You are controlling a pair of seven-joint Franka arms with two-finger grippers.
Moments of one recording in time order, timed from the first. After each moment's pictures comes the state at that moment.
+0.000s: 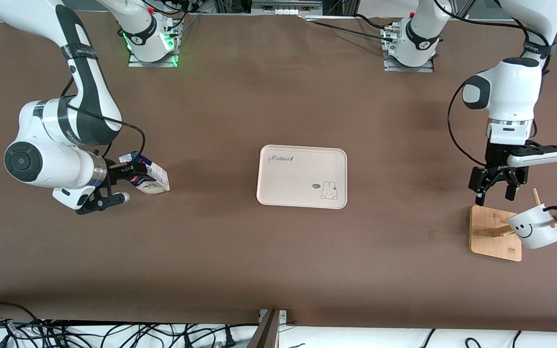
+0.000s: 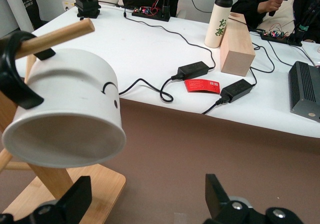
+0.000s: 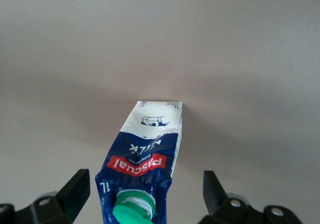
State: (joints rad) left arm -0.03 0.19 0.07 -2.38 -0.13 3.48 -0.08; right arm 0.16 0.44 -0.03 -1.64 0.08 1.87 -0.17
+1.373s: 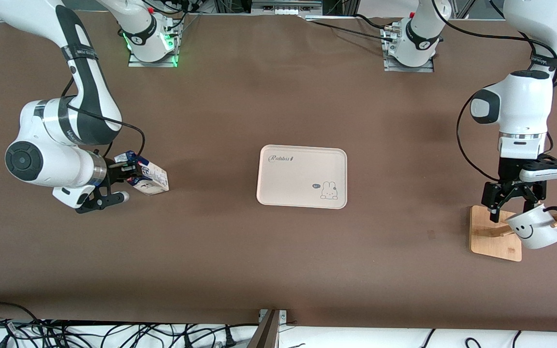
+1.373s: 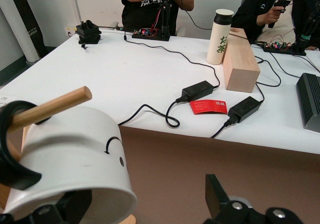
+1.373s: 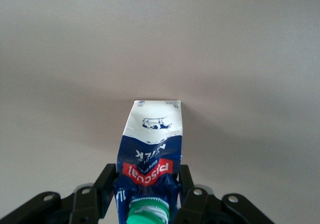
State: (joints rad) left arm -0.03 0.28 0.10 -2.24 -0.13 3.48 0.00; right arm 0.16 0.44 -0.04 -1.65 0.08 1.88 -0.17
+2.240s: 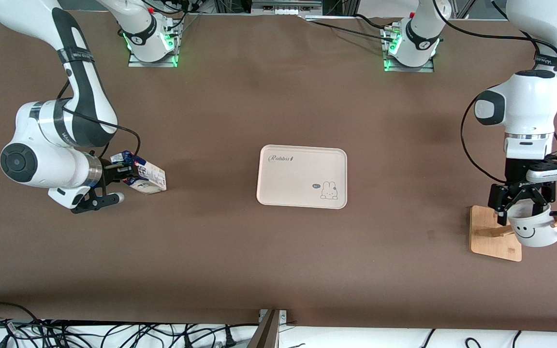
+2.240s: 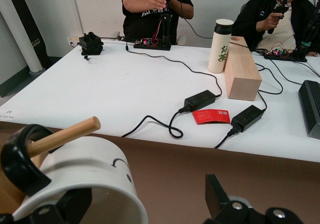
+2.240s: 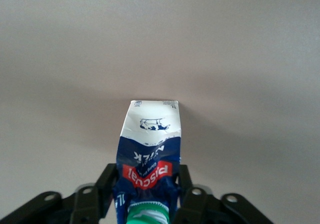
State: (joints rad) left arm -0.03 0.28 0.11 -2.21 -0.13 3.48 0.02; right arm 0.14 0.44 -0.04 -1.66 0.08 1.88 -0.17
